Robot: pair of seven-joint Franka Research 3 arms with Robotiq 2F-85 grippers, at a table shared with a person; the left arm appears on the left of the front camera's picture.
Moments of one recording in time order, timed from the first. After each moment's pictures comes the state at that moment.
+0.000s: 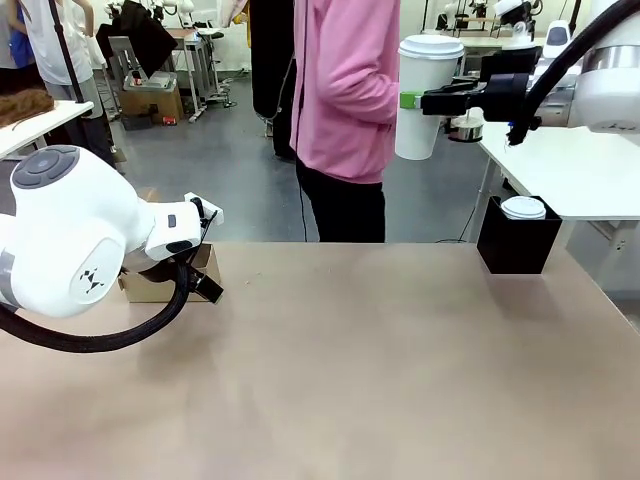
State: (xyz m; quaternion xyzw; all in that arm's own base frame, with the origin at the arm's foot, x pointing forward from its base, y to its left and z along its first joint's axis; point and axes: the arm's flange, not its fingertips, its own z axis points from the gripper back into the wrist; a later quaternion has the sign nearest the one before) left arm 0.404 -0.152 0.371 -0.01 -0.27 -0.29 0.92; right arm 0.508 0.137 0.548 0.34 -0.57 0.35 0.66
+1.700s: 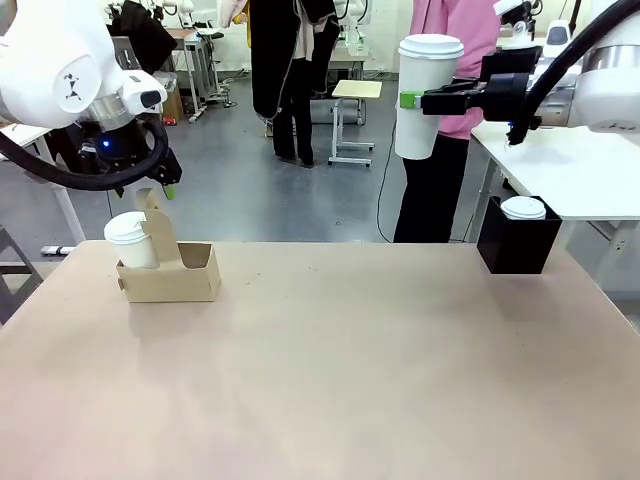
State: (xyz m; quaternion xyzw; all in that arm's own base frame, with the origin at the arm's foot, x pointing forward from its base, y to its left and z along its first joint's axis) left arm 0.536 -0.083 0.510 0.02 -0.17 -0.02 0.98; right arm 0.508 0.137 0.548 0.34 -0.57 0.35 0.66
